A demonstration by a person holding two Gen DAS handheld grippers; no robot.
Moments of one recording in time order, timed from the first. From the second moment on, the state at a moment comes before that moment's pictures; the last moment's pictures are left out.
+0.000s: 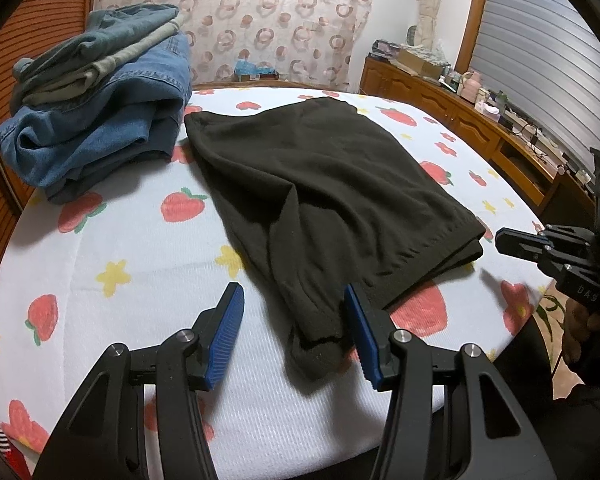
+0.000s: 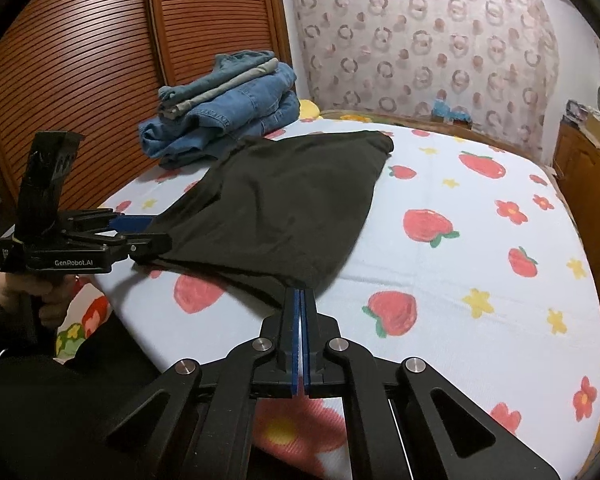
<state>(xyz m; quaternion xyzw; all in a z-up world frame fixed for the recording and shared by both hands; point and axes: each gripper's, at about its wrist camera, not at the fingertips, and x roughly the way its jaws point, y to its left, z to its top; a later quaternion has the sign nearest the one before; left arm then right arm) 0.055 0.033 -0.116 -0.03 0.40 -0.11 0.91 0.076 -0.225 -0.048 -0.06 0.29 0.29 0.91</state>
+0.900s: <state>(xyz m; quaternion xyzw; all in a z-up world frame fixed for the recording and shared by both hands) 0.057 0.033 -0.117 -0.03 0.40 -0.12 0.91 0.098 -0.210 -0.054 -0.08 0.30 0.27 0.91</state>
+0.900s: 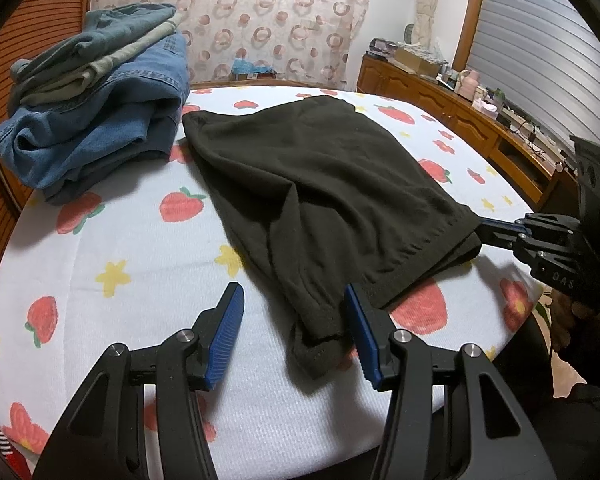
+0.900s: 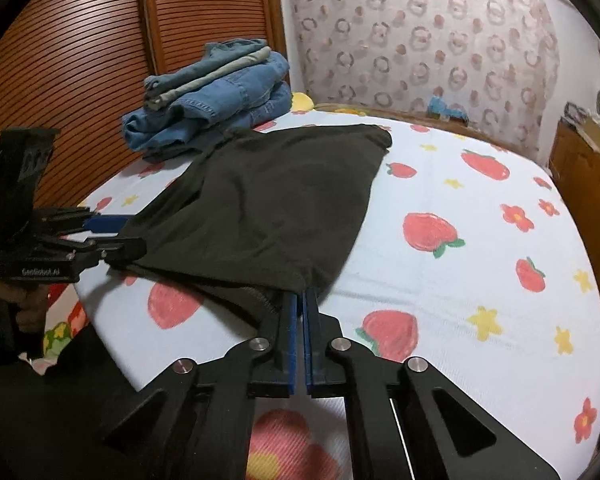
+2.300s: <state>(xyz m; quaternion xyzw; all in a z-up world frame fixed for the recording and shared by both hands) 0.039 0.047 -0.095 -0.05 0.38 -0.12 0.91 0.093 -0.219 -0.018 -0.08 0.21 0.25 0.94</state>
